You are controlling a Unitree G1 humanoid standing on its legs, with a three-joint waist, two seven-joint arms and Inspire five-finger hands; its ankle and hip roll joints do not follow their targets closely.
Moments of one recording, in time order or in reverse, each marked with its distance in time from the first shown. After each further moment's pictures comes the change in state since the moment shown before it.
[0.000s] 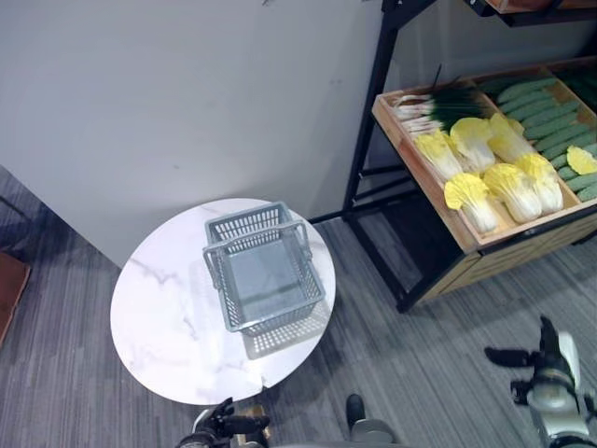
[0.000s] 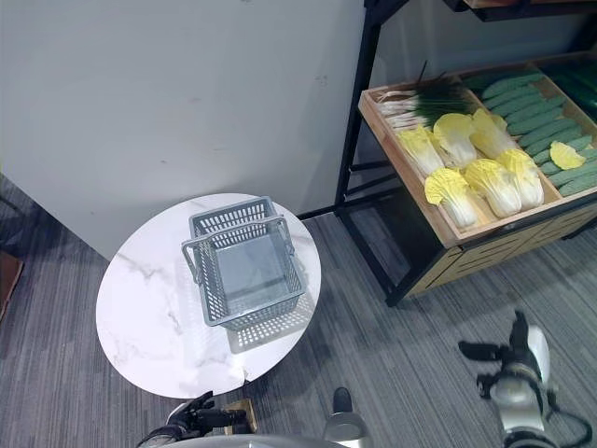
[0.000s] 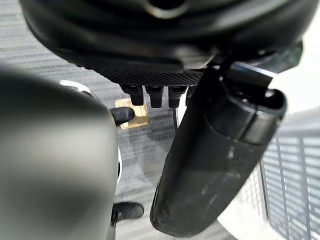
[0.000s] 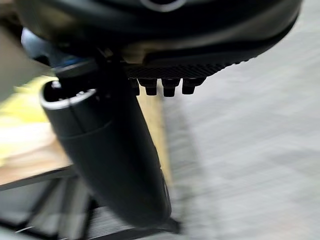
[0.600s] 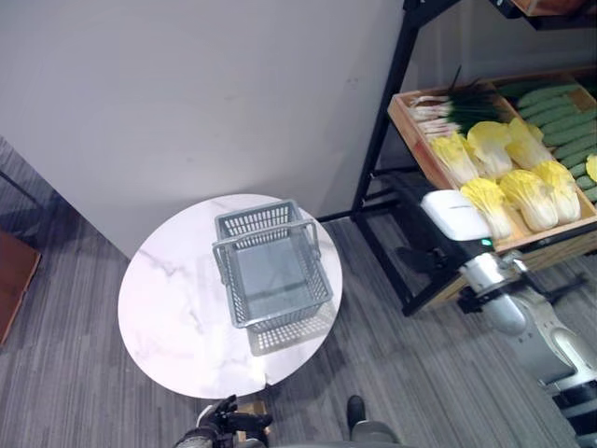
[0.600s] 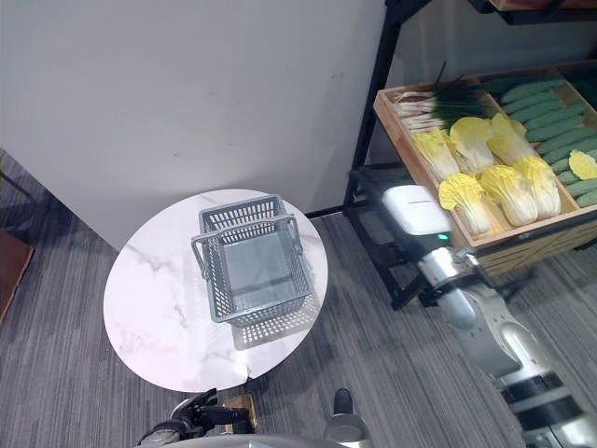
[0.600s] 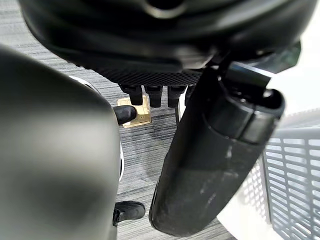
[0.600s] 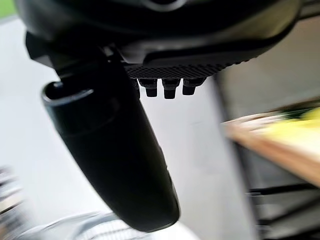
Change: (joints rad) left arm -0.025 -0.012 0.042 -0.007 0.109 0.011 0.028; right arm -0.323 -0.178 0.430 -0.671 -0.425 -0.142 0.220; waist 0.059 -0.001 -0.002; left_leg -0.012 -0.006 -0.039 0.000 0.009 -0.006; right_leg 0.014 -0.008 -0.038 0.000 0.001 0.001
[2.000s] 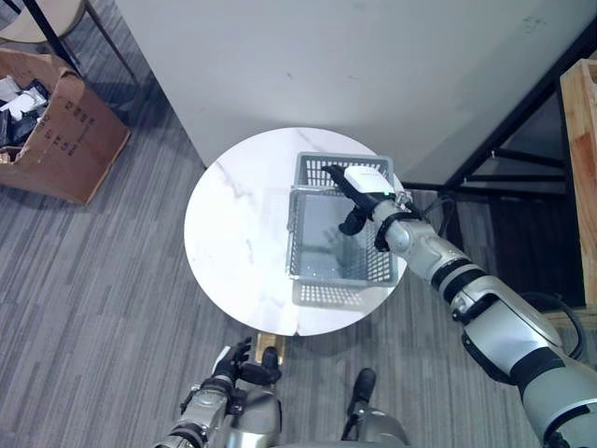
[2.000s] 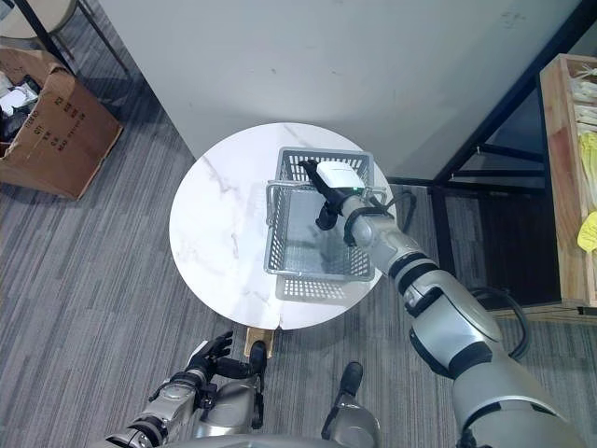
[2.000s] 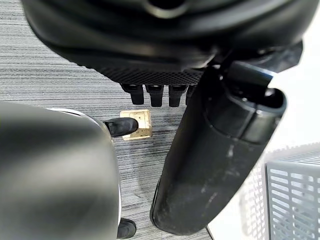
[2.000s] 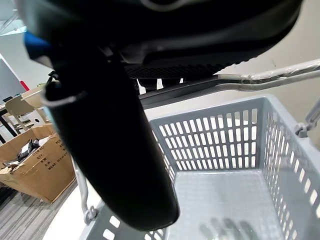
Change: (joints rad) left arm -0.115 0.051 -0.273 -0.139 -0.035 -0.068 0.078; right arm -0.685 0.379 0.385 1.065 0.086 0.045 -0.070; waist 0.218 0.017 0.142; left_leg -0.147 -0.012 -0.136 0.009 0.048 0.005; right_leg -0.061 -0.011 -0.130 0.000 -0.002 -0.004
